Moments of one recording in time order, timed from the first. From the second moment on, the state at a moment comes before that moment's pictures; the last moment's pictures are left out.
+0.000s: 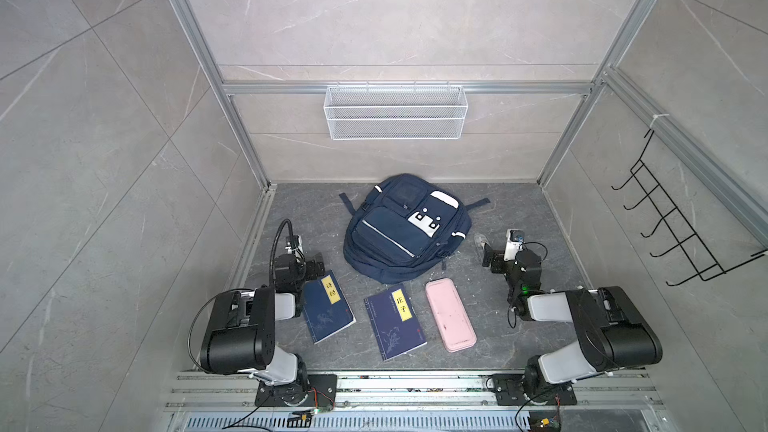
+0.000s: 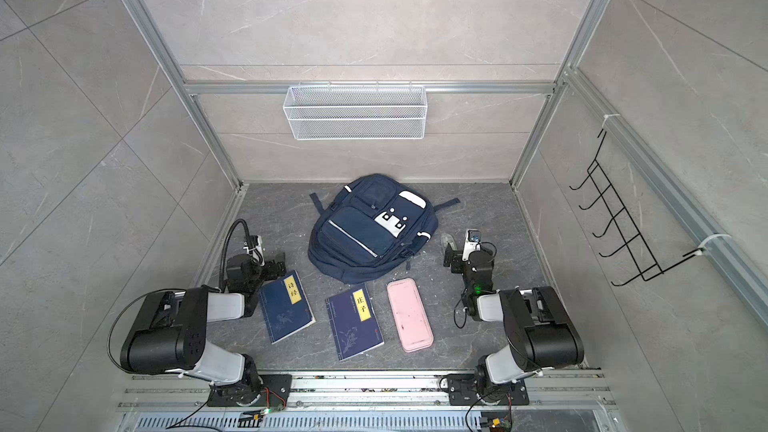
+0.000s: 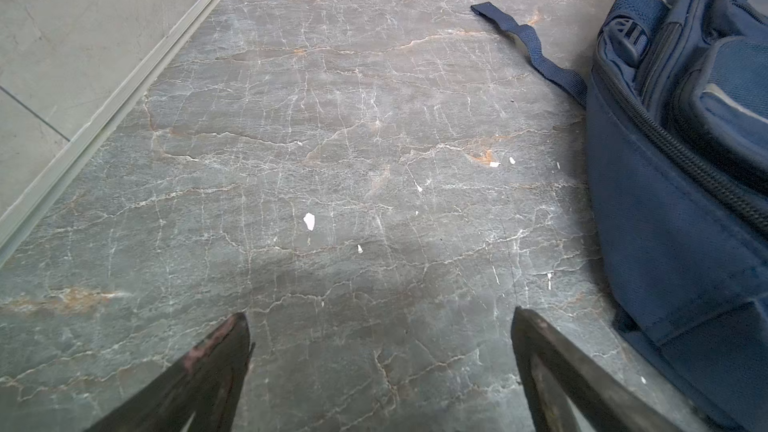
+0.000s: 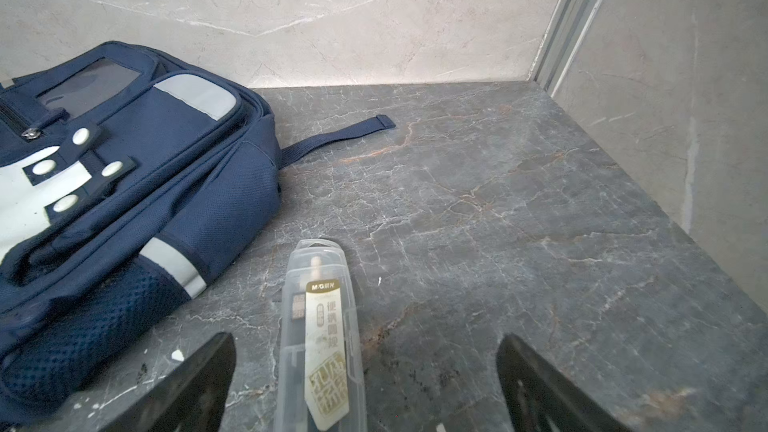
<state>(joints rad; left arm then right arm) 0.08 1.51 0.35 0.68 0.06 -0.03 0.08 1.52 0.33 0.87 0.10 0.03</state>
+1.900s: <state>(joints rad) -0.13 0.86 0.17 0.58 -0.32 -0.06 0.11 1.30 0.52 0.38 0.40 0.22</state>
